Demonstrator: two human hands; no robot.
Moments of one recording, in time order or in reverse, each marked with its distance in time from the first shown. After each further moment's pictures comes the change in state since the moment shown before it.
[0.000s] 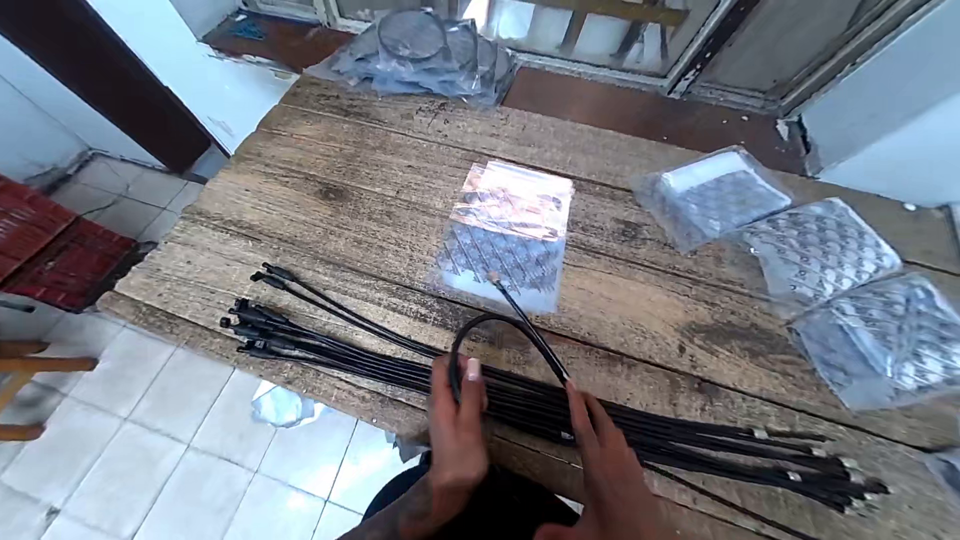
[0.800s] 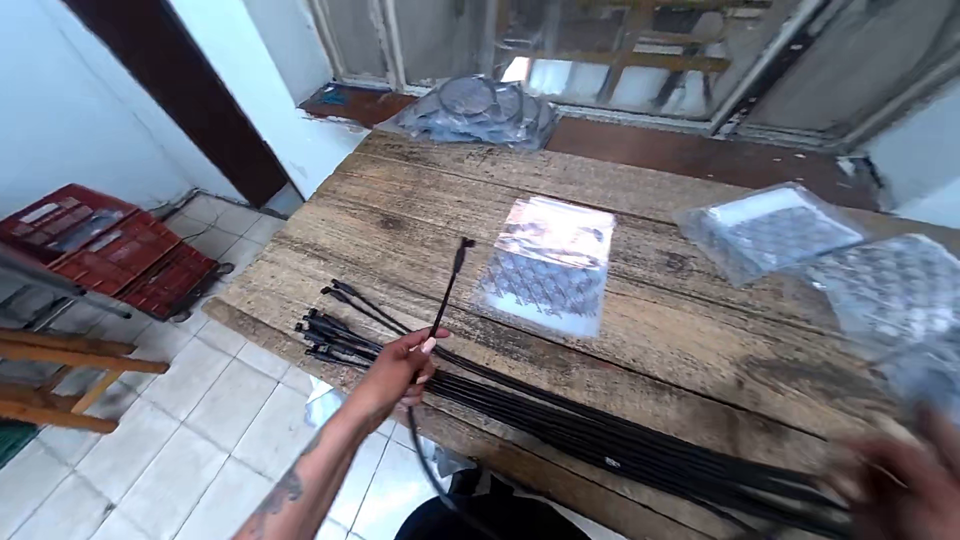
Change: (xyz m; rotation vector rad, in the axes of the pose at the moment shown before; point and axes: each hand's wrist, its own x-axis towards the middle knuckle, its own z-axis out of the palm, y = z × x) left_hand 0.079 0.055 -0.135 0.095 -0.365 -0.504; right_hand -0.007 0.069 -0.096 0.995 0.670 0.392
